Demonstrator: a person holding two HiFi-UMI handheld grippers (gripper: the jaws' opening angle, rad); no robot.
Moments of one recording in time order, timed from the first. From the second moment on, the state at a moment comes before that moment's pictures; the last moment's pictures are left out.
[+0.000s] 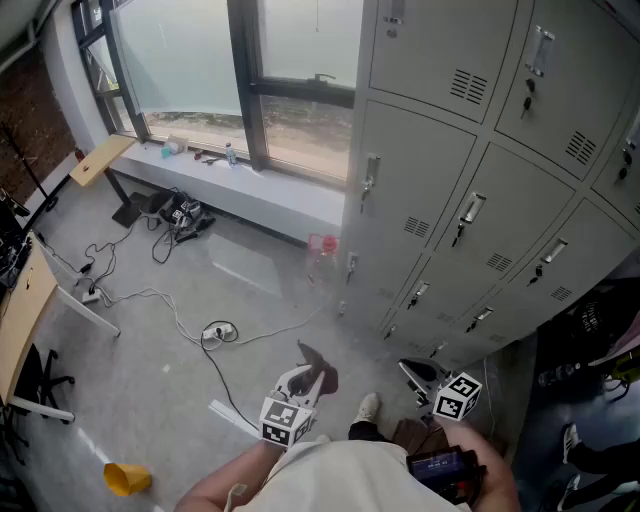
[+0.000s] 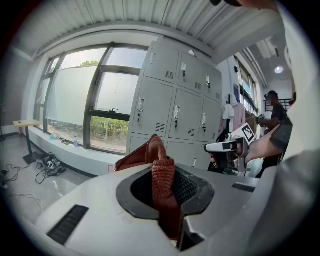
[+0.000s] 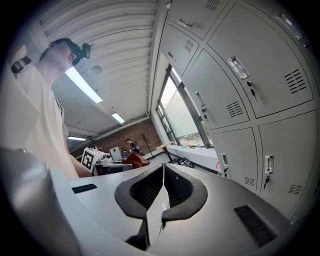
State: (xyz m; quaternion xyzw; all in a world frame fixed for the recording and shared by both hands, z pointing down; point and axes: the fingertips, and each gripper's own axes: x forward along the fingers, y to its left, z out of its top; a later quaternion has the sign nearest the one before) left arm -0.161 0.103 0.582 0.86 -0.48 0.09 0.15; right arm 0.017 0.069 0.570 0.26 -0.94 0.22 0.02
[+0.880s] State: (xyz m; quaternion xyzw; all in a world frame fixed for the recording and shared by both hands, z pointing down) left arm -0.072 -0.079 0.533 0.83 -0.53 0.10 0.13; right arm 0.080 -0.117 0.551 0.18 -0.96 0.20 0.00
